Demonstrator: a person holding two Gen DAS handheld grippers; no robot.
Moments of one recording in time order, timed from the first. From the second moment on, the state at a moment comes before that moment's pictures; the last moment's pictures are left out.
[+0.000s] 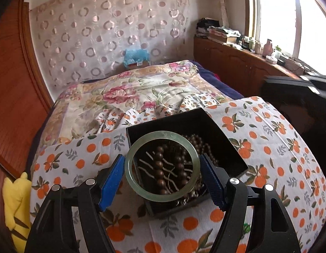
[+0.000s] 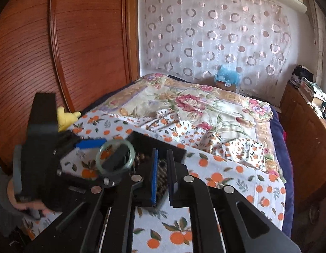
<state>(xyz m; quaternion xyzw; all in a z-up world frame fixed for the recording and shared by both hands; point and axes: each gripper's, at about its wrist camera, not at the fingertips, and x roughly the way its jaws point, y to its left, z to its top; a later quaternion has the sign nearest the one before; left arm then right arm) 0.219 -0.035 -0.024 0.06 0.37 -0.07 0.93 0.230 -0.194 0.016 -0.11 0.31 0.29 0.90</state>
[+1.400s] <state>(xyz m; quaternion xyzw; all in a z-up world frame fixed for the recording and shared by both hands) 0.145 -0.055 -0.084 0.04 0.43 -0.16 0.89 0.141 -0.262 -0.118 -0.15 0.40 0.28 0.86</state>
